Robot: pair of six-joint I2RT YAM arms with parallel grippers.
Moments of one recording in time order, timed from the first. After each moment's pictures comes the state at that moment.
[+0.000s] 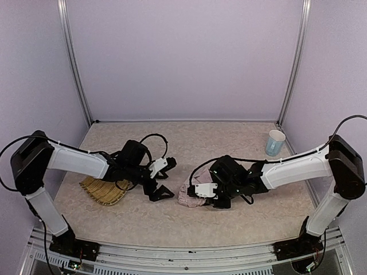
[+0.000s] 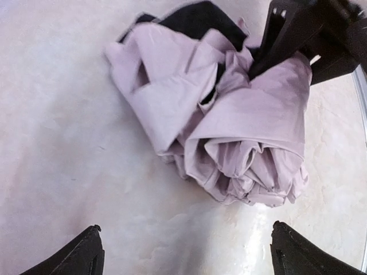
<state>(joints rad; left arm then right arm) -0.73 1.72 0.87 0.03 0.48 0.34 0.99 1.65 0.86 -0.18 0.01 -0.64</state>
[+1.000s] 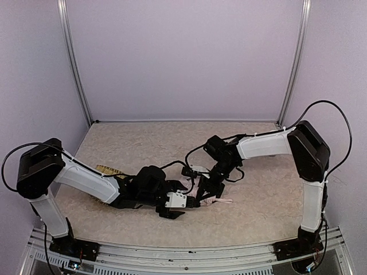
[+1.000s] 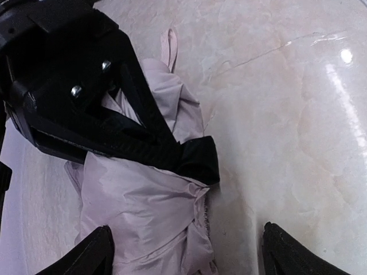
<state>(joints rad) -1.03 1.73 0.74 0.35 0.12 0.84 0.76 2.04 1.33 -0.64 -0.66 -0.56</state>
